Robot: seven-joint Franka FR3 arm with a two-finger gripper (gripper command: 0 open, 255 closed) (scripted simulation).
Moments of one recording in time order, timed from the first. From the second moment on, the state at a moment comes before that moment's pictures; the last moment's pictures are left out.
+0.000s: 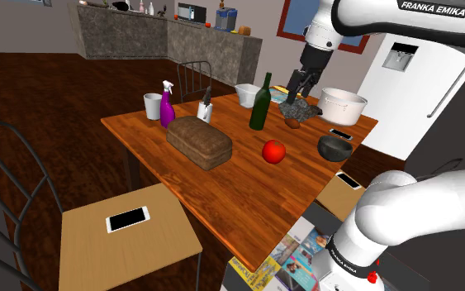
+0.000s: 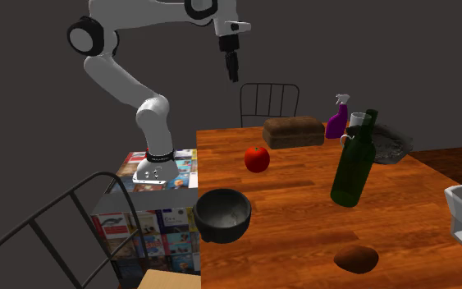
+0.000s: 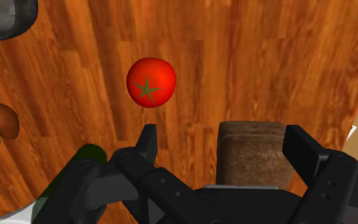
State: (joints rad) arm -0.01 -0.76 -0.04 -2.28 -0.12 1.66 -0.07
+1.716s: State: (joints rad) arm 0.11 -0.17 -0.19 -2.37 -0.57 2.03 -0.93
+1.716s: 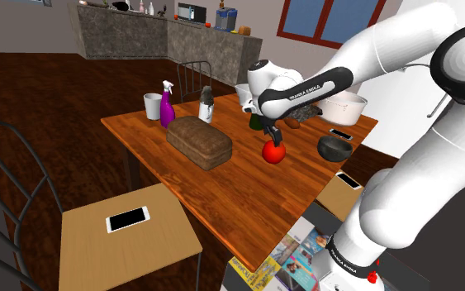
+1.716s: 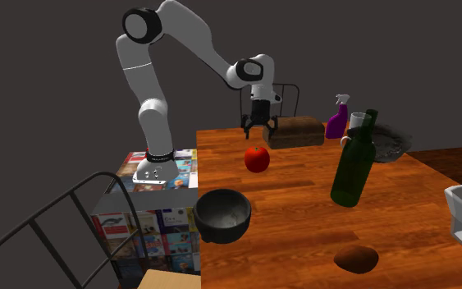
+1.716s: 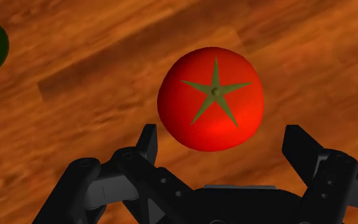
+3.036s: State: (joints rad) arm 0.10 -0.15 -0.20 -2.38 -0.58 2.06 -0.93
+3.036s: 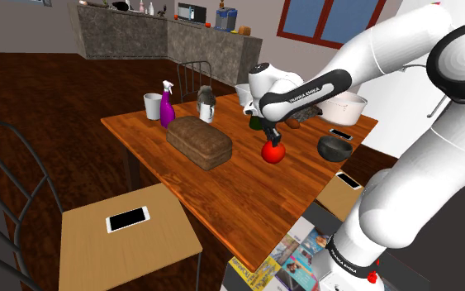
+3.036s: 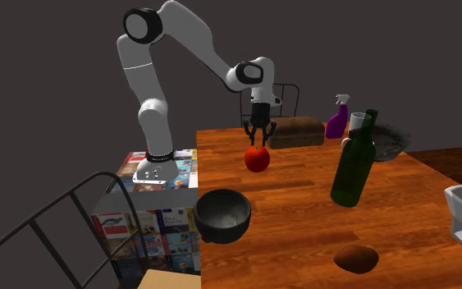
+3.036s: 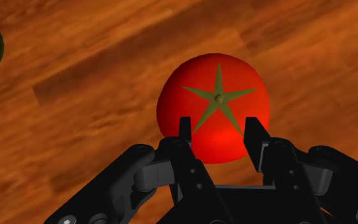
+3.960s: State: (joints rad) arm 0.11 -0.24 -0.19 -2.29 -0.55 1.89 -1.01
